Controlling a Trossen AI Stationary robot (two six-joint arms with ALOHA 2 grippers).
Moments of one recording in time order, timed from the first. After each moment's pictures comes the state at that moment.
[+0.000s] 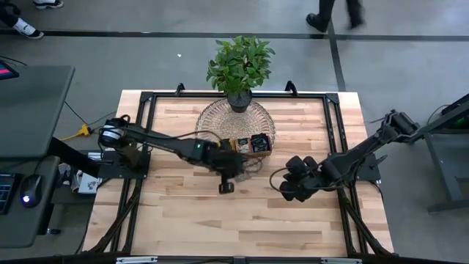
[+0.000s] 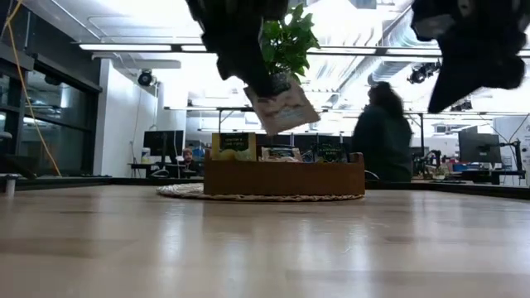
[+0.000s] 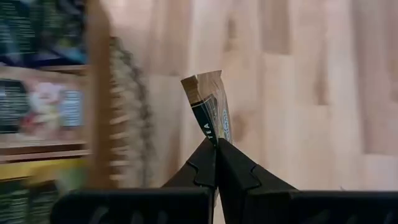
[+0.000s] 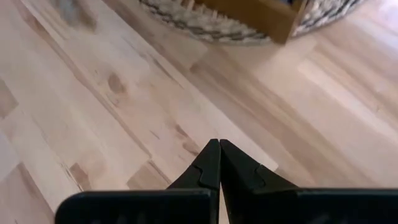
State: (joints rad) left arm -0.17 1.73 1.38 -0.59 -0.06 -0.22; right arm 0.52 1.32 0.86 -0.74 0.47 1.30
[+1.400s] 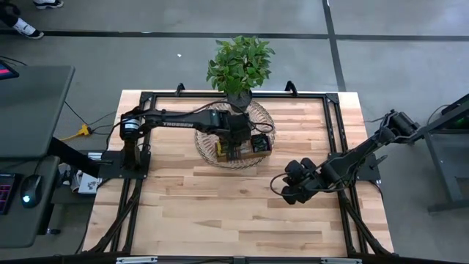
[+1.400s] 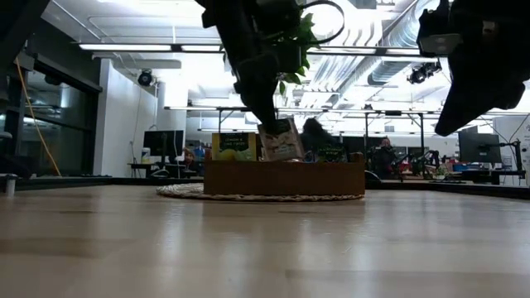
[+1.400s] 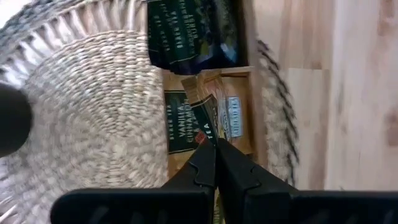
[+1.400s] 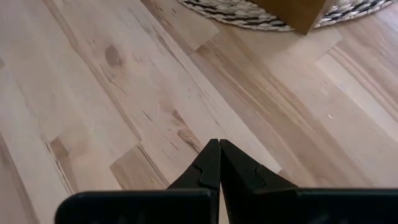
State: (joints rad) left arm 0.14 1.90 1.60 -0.79 -0.05 0.10; right arm 0.54 1.32 0.75 -0.60 0.45 1.17
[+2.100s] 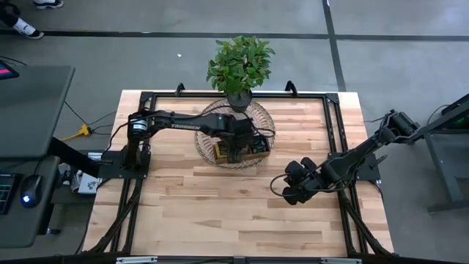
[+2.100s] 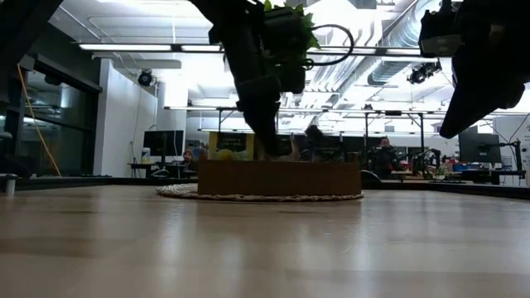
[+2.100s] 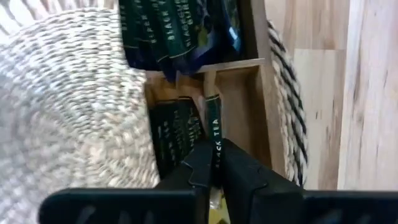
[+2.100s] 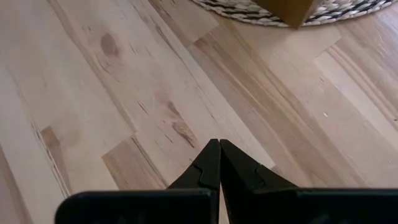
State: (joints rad) left arm 0.14 1.98 1.60 -0.78 -0.02 0.12; right arm 0.54 1.32 0.75 -0.62 0.44 1.14
